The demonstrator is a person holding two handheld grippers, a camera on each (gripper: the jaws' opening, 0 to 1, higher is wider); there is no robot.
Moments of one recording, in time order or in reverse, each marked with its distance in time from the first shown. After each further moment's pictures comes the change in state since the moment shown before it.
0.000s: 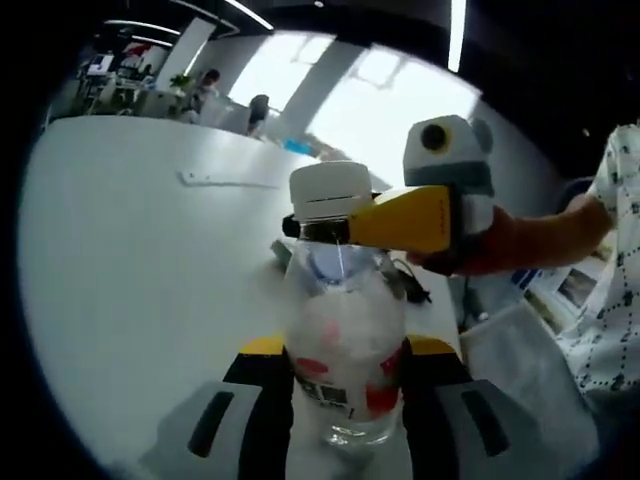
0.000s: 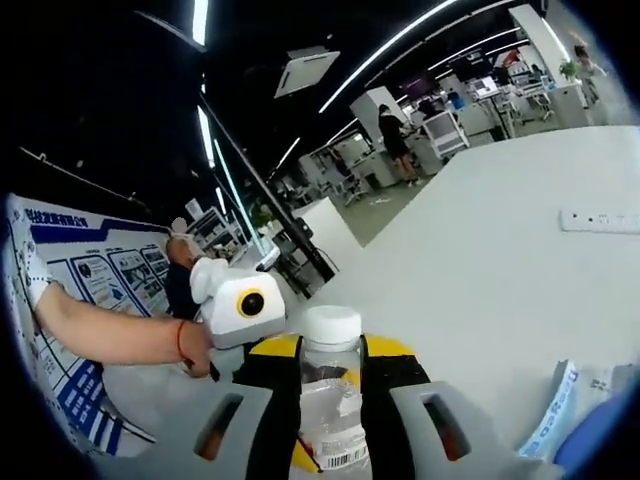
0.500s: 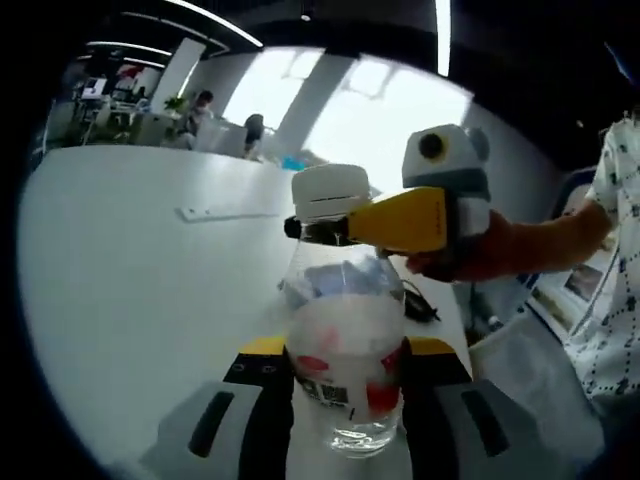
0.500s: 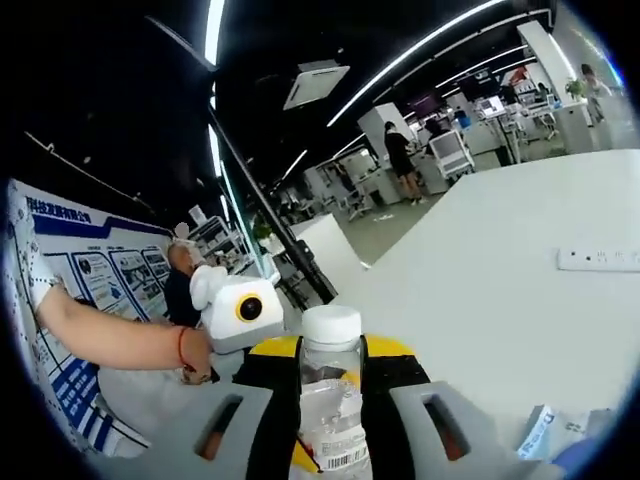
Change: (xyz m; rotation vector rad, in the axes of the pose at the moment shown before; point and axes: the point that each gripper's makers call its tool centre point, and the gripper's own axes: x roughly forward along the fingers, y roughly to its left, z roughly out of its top) left arm 0.001 0.007 0.041 0.085 -0.060 0.023; right arm -0.005 -0.004 0.038 -0.057 -0.063 0.011
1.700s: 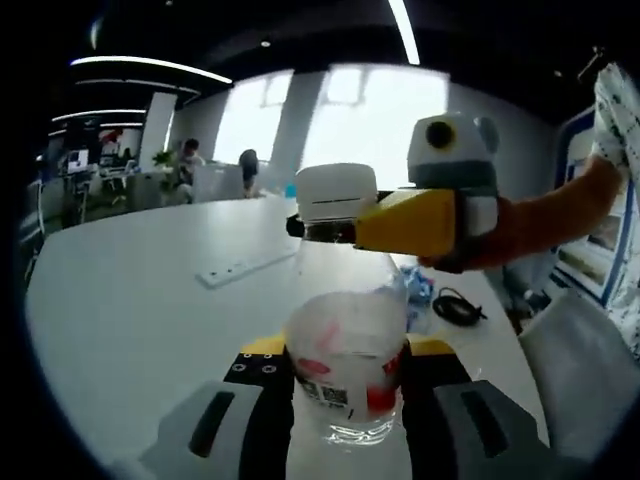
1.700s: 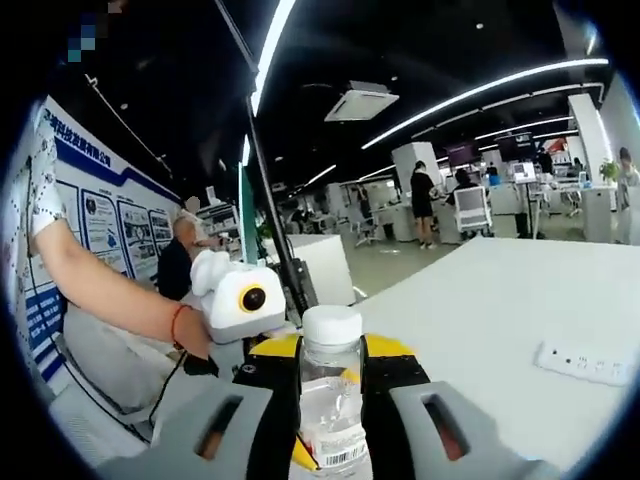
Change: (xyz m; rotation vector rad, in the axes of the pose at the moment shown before) left arm 0.022 0.041 0.043 0.234 -0.048 0.074; right arm 0.006 -0.023 0.038 -0.310 -0.072 0.032
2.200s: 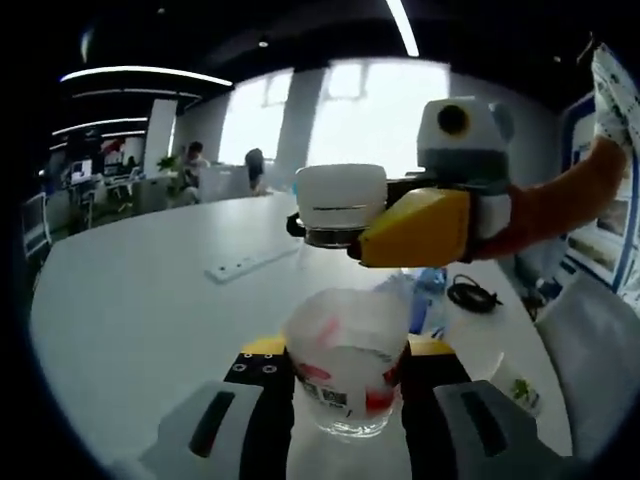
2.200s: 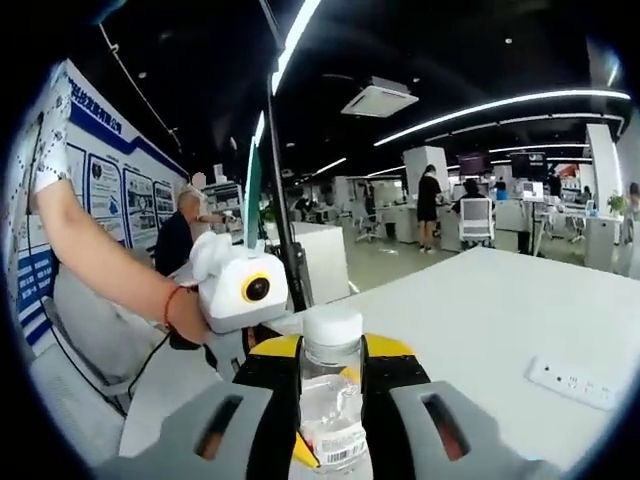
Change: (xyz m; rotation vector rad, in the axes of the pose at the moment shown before) left arm 0.005 0.013 -0.016 0.041 0.019 0.041; right arm 0.006 0.000 -0.016 -0.102 0.036 -0.004
